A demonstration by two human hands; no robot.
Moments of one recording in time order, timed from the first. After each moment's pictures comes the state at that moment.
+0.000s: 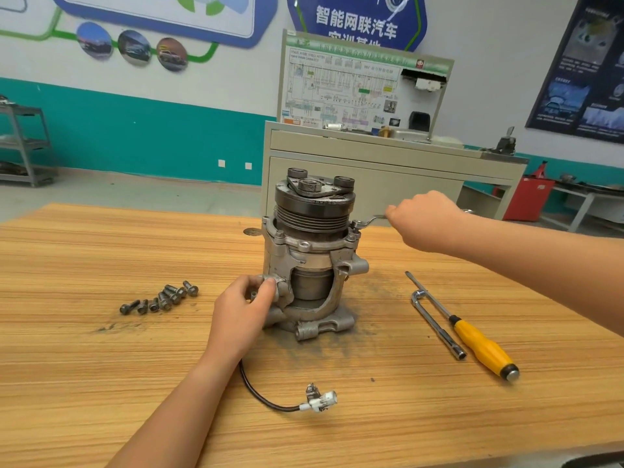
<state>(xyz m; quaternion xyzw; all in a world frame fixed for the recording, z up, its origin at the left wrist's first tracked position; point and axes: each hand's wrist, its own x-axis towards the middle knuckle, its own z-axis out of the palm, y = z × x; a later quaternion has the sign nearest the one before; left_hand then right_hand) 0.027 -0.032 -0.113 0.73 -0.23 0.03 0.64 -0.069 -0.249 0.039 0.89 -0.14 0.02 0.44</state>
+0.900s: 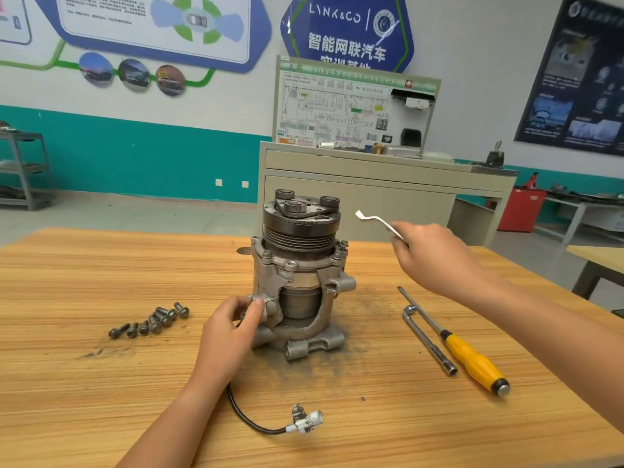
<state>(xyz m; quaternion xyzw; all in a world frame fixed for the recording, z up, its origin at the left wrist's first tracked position) 0.026 -0.031 -0.117 0.73 -0.26 0.05 0.63 -0.118 -0.231 0.023 0.94 -0.18 0.27 0.07</state>
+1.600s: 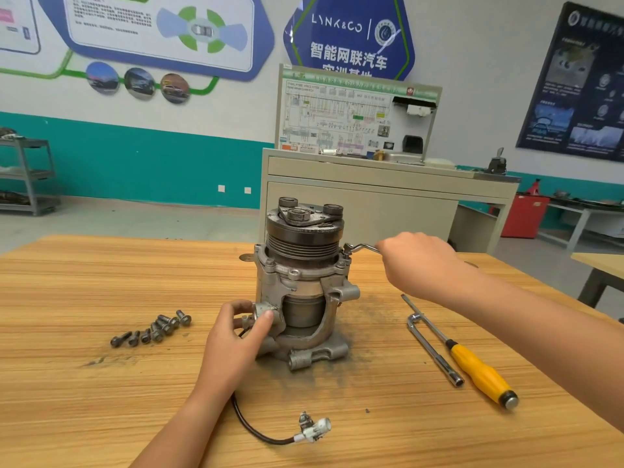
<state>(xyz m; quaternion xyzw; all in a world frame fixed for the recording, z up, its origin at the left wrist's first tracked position) 0.030 -0.032 -0.123 0.71 -0.24 0.04 0.66 -0.092 -0.216 0.030 0.95 -0.21 0.12 0.22</state>
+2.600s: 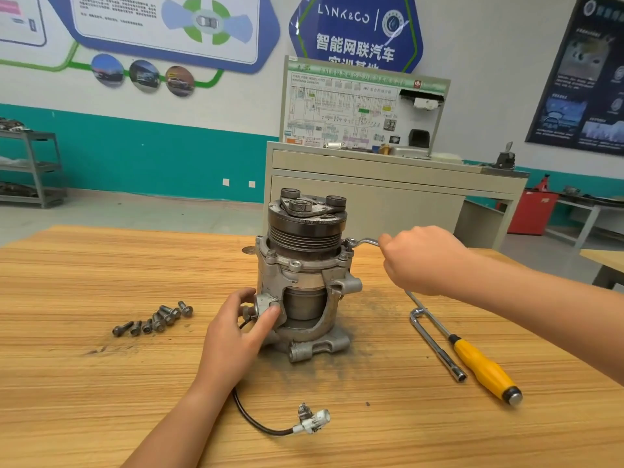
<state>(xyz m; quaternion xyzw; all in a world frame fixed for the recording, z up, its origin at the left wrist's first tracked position) 0.031 -0.031 -0.128 0.74 -0.28 0.08 0.61 -0.096 -0.221 0.032 0.93 -0.13 0.06 0.34</state>
